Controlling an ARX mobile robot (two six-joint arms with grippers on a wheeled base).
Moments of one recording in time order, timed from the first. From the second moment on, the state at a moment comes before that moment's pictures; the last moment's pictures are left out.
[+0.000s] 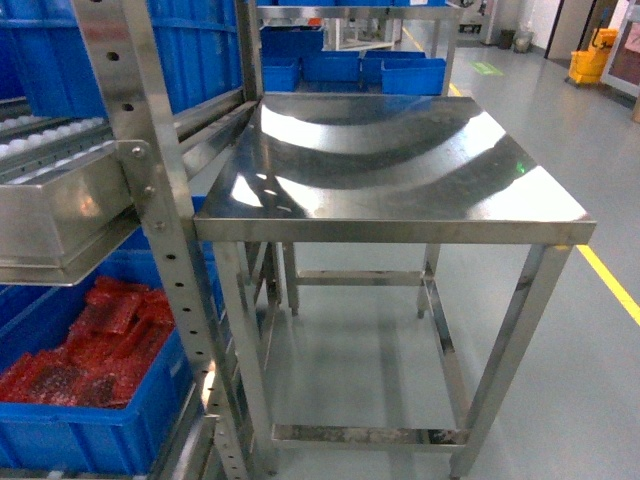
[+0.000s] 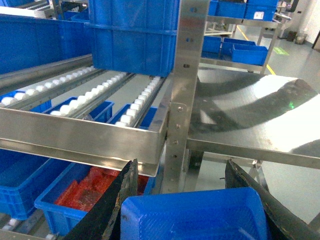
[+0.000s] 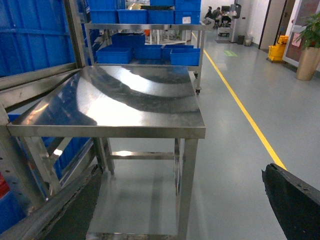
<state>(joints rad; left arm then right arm) -0.62 0.49 0.31 0.08 -0.76 -0.12 0.00 0.01 0.01 0.00 0.00 0.00</state>
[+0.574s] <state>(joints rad) -0.62 0.49 0.31 0.09 -0.76 -0.12 0.00 0.01 0.01 0.00 0.00 0.00</state>
